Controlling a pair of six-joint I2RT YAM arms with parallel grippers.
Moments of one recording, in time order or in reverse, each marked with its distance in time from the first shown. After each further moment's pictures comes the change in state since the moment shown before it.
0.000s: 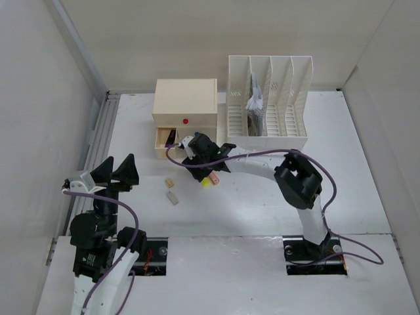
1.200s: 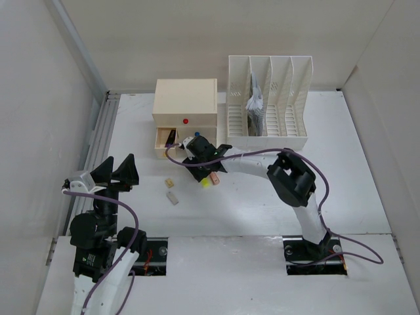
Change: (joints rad) left arm 0.000 0.000 0.000 0.000 0.000 0.000; right arm 0.008 0.079 0.026 0.002 0.051 0.069
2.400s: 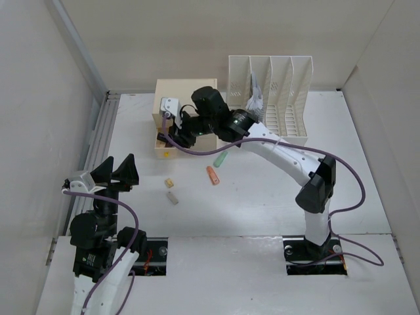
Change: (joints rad) left arm 0.000 0.001 0.000 0.000 0.000 0.000; right arm -0.018 -0.176 0.476 -0.179 -0.510 -0.459
